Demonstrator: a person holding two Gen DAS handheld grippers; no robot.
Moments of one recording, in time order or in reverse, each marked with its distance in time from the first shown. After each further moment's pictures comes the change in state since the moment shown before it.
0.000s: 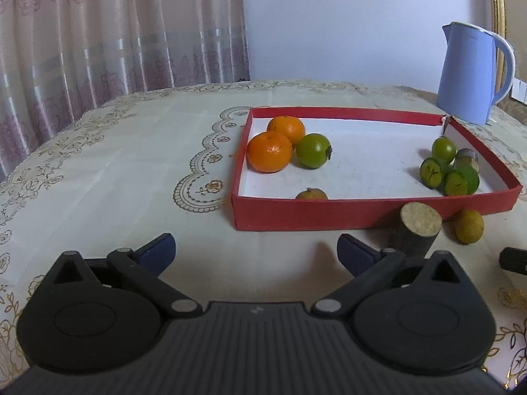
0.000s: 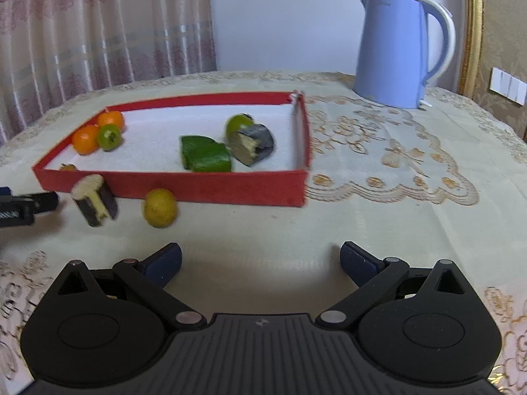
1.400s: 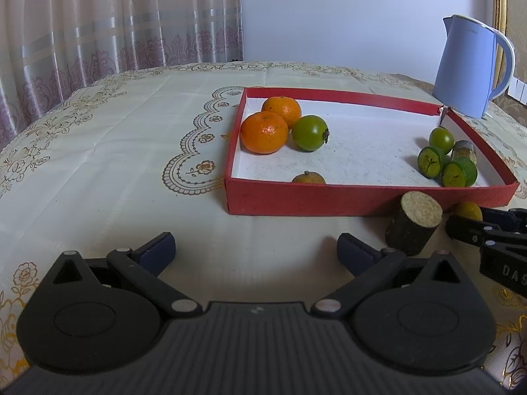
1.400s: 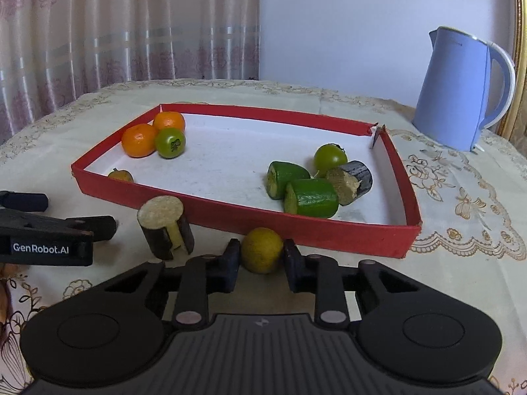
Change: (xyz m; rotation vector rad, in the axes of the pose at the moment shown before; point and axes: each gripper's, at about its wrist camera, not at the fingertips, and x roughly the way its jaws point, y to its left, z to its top) left arm 0.011 0.004 0.001 -0.026 0.072 -0.042; right arm 0.019 0.070 0.019 -0.138 -0.031 0.046
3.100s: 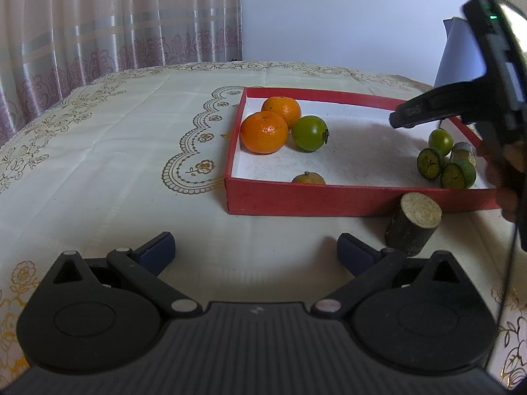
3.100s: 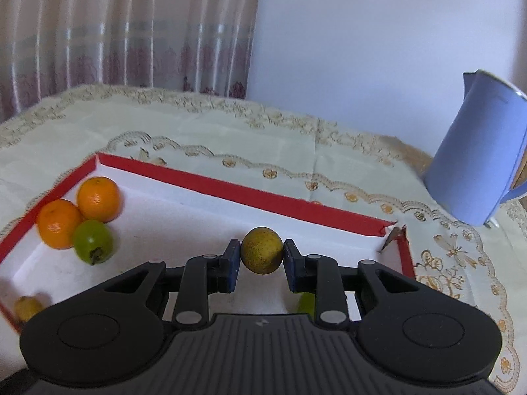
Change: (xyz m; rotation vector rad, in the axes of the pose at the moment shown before) left arm 0.000 0.001 0.000 -0.005 0.000 -0.005; right arm 0.103 -0.013 0.106 -0.078 0.027 -0.078
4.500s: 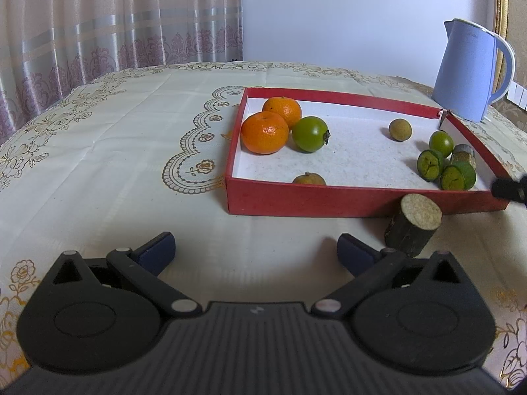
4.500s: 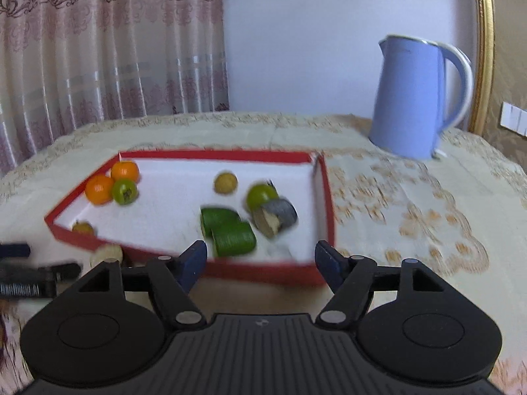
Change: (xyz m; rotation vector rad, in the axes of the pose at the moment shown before) left arm 0.000 0.000 0.000 -0.004 0.000 -0.002; right arm -0.119 -0.051 -0.099 0.187 -0.087 0.036
